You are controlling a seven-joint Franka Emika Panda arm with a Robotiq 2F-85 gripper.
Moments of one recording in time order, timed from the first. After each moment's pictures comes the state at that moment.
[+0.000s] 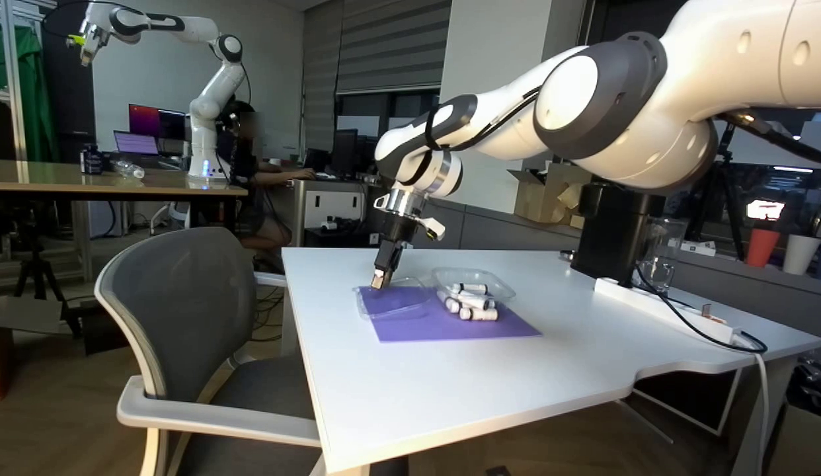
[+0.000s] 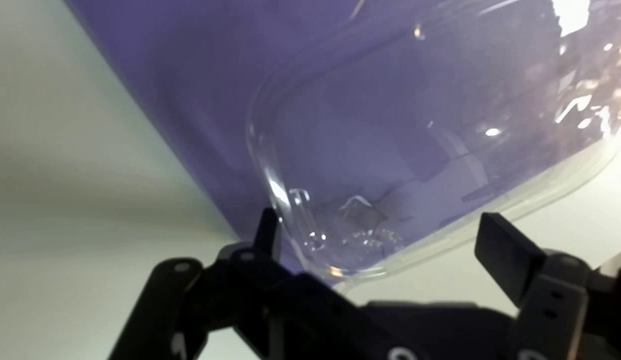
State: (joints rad) arm 0.17 1.48 0.19 -0.49 0.11 1.83 -1.01
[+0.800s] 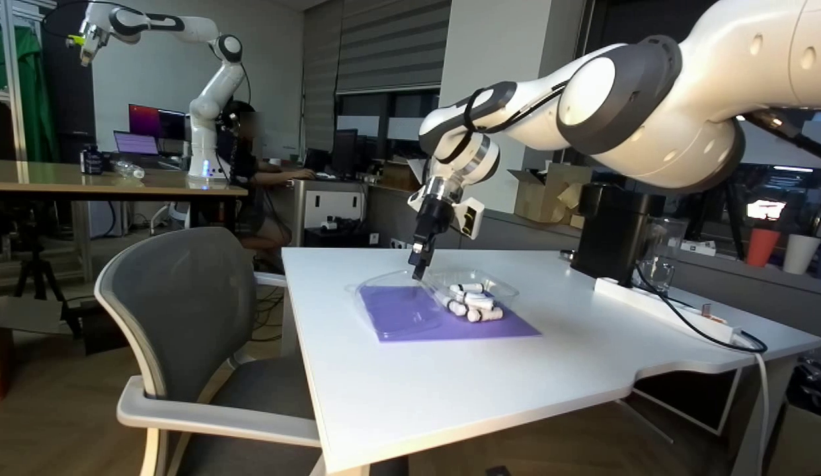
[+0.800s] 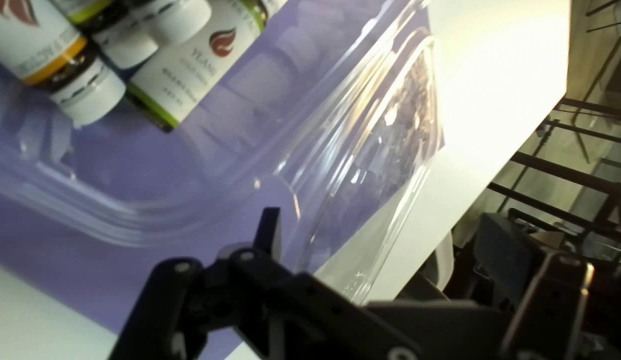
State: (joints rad) arm 0.04 1.46 0.23 -0.41 0.22 1.41 -1.00
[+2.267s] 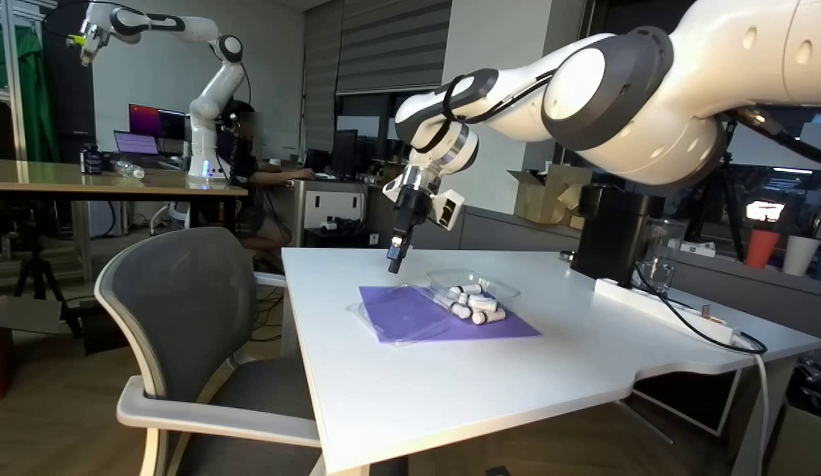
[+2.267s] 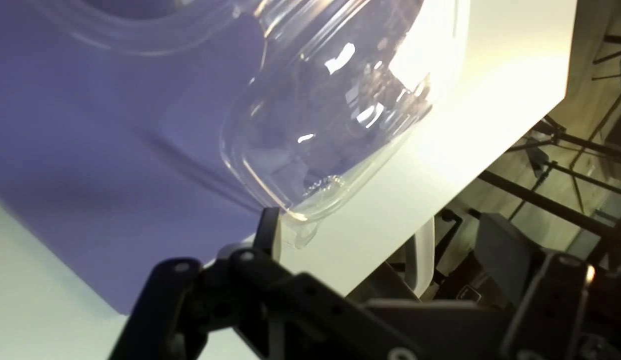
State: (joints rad) arm 0.13 1.46 0.22 -0.38 0.20 1.42 -1.06
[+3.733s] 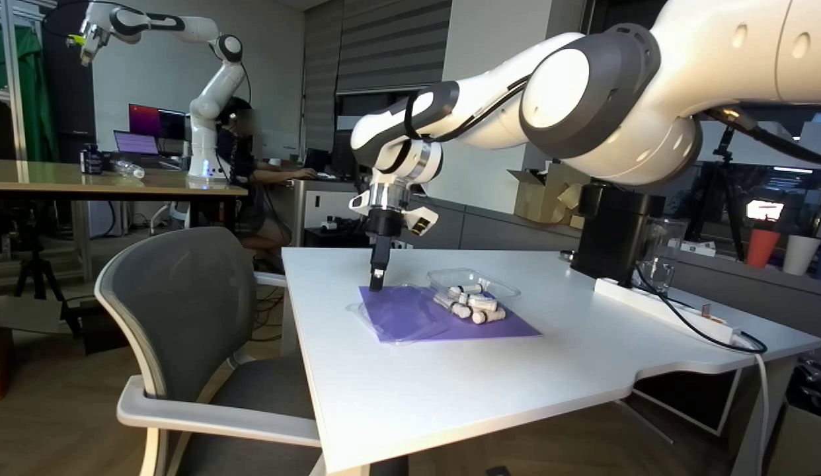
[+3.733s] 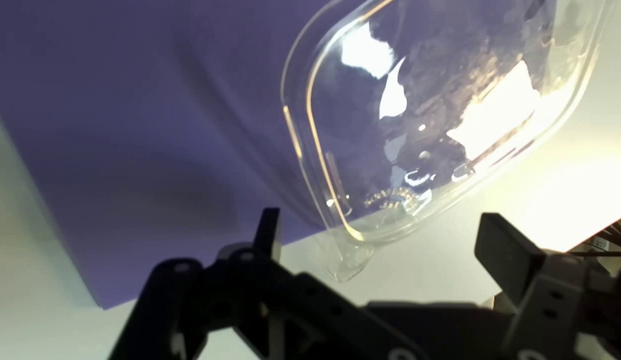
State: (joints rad) arm 0.25 1.47 0.16 -0.43 0.06 1.58 -1.15
